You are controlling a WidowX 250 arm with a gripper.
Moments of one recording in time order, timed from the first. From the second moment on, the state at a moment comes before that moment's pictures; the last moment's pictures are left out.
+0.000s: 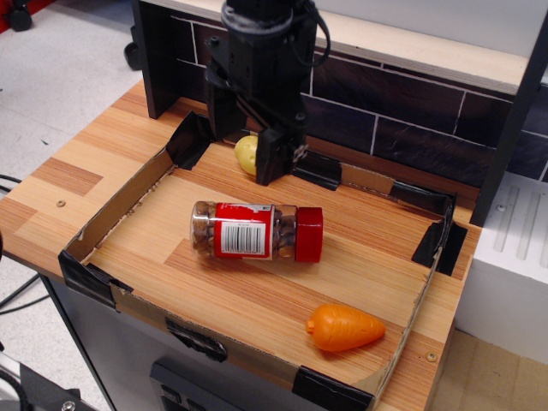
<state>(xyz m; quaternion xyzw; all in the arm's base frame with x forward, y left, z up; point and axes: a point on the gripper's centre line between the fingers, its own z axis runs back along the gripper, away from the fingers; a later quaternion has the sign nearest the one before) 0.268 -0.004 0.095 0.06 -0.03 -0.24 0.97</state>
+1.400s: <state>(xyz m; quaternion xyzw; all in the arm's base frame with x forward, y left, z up) 0.286 -0.040 0.029 0.05 -0.04 -0.38 0.92</state>
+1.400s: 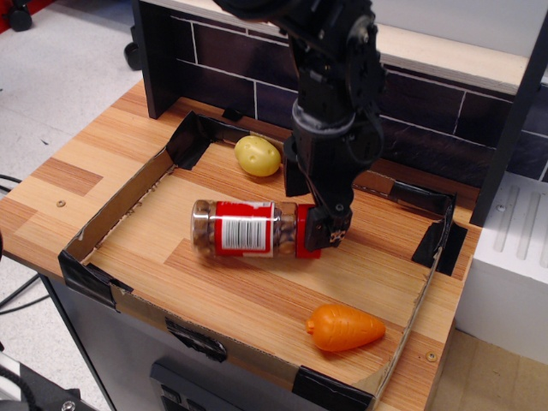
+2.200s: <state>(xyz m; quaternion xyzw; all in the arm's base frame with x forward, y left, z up) 0.290 -0.043 0.003 0.08 -0.03 -0.38 0.92</state>
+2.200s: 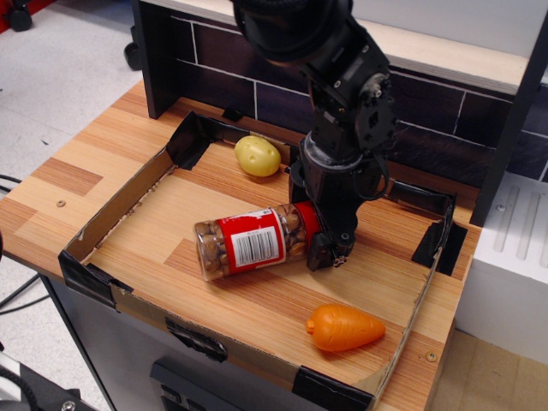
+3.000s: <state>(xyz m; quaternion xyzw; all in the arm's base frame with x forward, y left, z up) 0.280 -0.022 0.052 0.06 -0.05 -0.35 0.93</state>
